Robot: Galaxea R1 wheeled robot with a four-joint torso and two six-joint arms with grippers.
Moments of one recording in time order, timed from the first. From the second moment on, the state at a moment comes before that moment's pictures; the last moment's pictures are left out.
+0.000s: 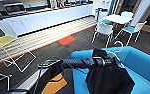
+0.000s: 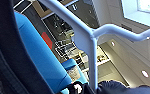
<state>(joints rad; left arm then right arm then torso) 0.15 3.17 -1.73 0.63 0.02 -1.27 -1.54 3.09 -2.75 -0.50 0.12 0.52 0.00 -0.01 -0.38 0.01</state>
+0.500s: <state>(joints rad) 0.08 3.16 -1.85 0.63 0.05 -1.27 -1.54 3.09 -2.75 -0.50 0.12 0.52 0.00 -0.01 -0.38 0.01</state>
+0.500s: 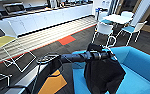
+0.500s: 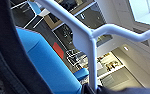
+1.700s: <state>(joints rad) 0.11 3.16 -1.93 0.78 0.26 -1.26 -1.54 3.09 -2.75 -0.50 0.12 0.52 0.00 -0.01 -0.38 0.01</state>
